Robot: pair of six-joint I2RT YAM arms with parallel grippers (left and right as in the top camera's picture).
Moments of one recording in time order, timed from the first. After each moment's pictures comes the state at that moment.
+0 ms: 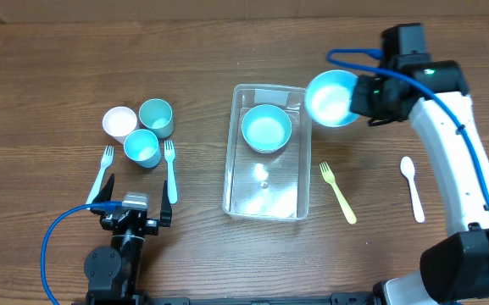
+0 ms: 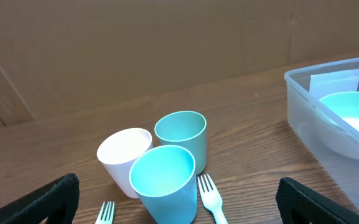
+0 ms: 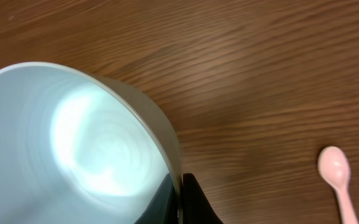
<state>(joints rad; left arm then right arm) -0.01 0.02 0.01 -0.08 0.07 0.18 0.11 1.69 1.60 -1.10 -0.03 0.34</state>
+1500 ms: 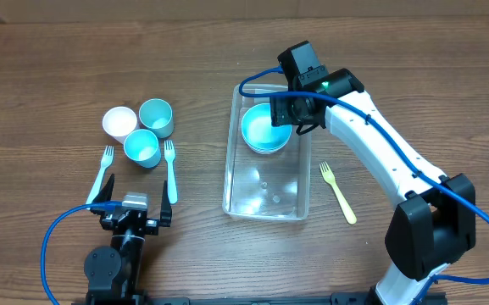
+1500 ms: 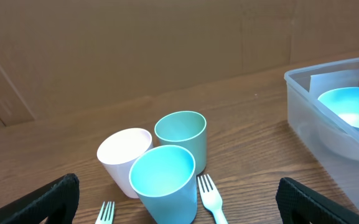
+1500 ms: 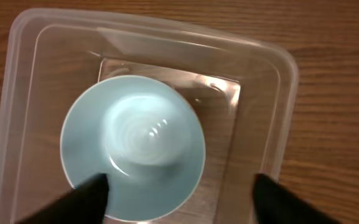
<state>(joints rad) -0.01 0.02 0.01 -0.08 0.07 0.18 0.43 1.87 1.59 -0.91 0.04 0.36</state>
